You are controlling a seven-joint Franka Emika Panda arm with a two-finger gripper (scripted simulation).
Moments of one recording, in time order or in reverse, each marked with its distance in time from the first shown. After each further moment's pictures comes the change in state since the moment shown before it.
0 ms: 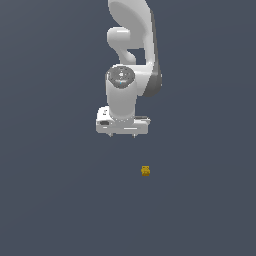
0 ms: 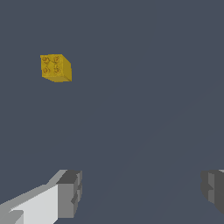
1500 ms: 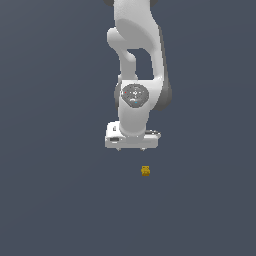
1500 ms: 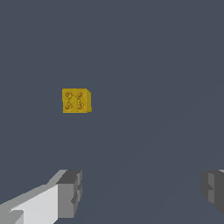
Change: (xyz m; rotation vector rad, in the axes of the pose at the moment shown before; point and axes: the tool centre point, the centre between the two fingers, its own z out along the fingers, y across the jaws) arm 0.053 -0.037 0.020 0.004 0.031 -0.025
